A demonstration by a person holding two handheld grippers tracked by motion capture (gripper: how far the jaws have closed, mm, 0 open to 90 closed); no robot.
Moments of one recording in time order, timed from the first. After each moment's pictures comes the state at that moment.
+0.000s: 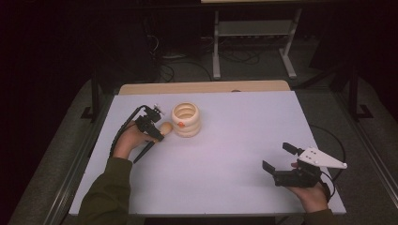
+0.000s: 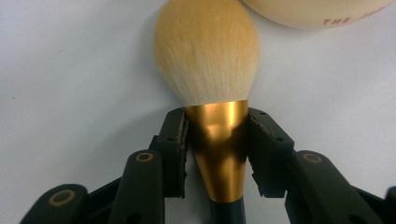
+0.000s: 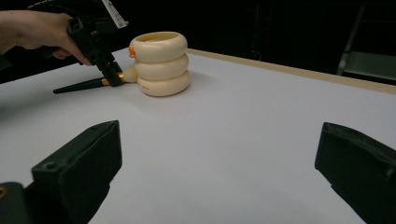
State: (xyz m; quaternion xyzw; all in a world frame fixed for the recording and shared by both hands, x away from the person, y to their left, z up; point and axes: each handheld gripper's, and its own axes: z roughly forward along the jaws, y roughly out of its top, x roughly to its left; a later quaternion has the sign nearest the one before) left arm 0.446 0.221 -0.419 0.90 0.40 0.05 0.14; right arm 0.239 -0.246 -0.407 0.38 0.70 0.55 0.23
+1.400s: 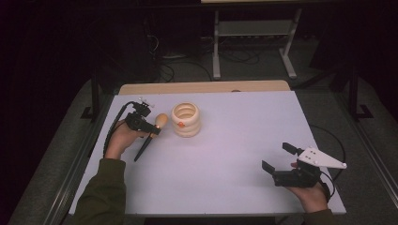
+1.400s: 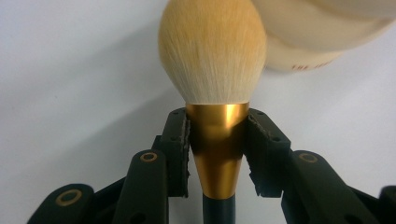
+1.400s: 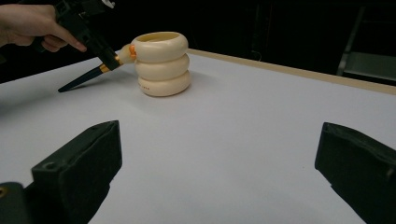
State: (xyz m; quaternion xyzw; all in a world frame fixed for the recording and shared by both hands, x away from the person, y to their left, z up) left arm 0.440 0.252 -0.392 0.87 0.43 0.04 0.25; right arm 0.238 -0.245 -0.407 0.38 0.71 0.55 0.23
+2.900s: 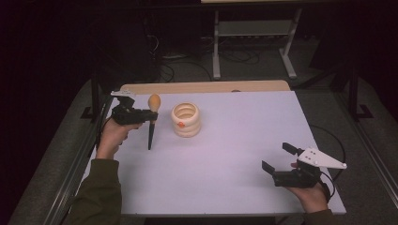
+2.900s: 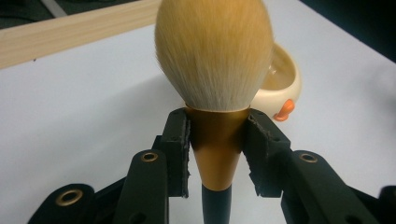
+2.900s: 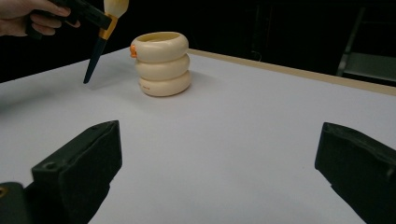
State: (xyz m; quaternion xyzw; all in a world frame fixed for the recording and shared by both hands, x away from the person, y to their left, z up) left arm 0.422 0.277 -0.354 0.80 0.39 0.07 0.45; right arm 0.238 -0.244 -0.406 0.38 0.71 0.55 0.23
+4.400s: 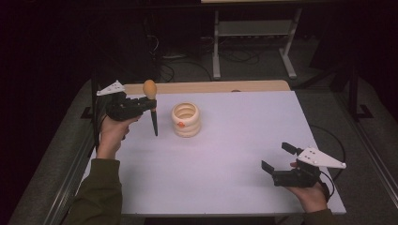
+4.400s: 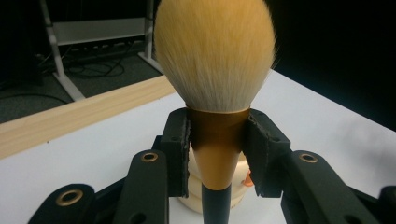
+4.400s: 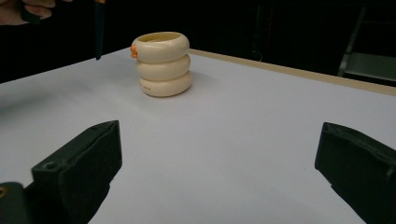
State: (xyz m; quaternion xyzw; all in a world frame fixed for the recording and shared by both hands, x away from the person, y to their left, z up) left arm 0.403 0.274 -0.321 0.75 0.35 0.14 0.55; right arm 0.239 -0.243 -0.406 0.38 0.71 0.55 0.23
